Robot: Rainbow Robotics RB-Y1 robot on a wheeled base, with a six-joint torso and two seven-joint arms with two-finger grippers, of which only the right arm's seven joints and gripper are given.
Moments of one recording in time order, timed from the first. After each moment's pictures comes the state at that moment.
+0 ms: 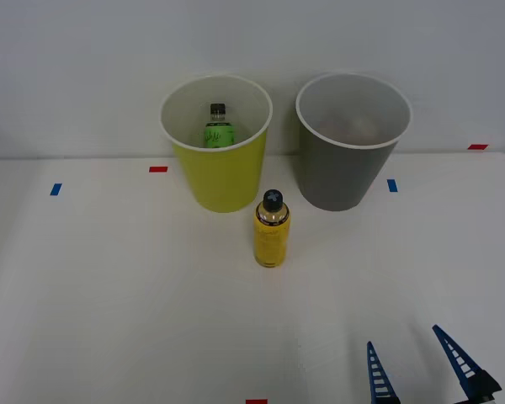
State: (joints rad) arm 0.79 -0.11 0.06 -1.73 0.44 -0.79 1.13
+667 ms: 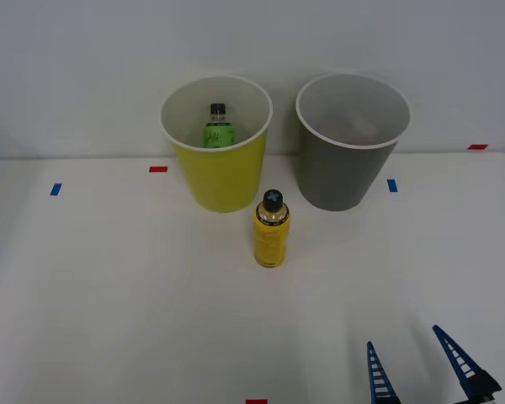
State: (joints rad) arm 0.79 -0.11 0.06 -1.73 0.44 -0.79 1.13
